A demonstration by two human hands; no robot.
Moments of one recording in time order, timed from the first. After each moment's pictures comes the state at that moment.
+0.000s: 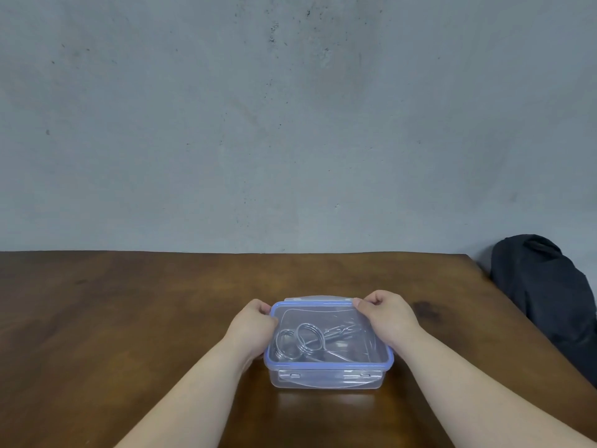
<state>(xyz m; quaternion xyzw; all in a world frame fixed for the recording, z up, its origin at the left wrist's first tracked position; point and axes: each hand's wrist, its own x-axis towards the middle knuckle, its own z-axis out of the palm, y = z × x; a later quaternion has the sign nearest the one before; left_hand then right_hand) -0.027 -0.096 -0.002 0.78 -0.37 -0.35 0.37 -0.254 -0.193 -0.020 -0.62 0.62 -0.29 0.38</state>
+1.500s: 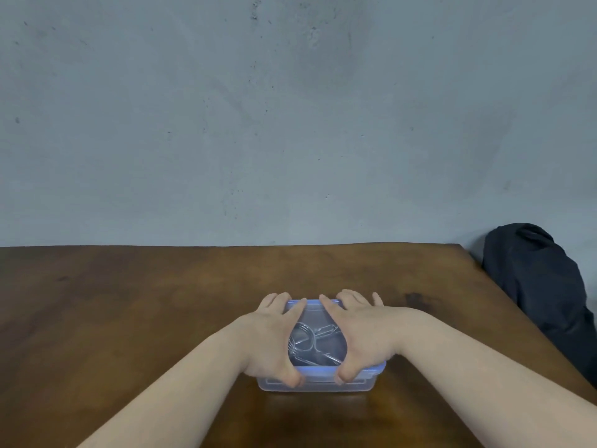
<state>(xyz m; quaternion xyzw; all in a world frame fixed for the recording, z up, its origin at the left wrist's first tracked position) -0.049 -0.096 0.009 0.63 -0.76 -0.12 -0.07 -0.251 -0.168 0.023 -0.89 0.39 0.20 0.12</state>
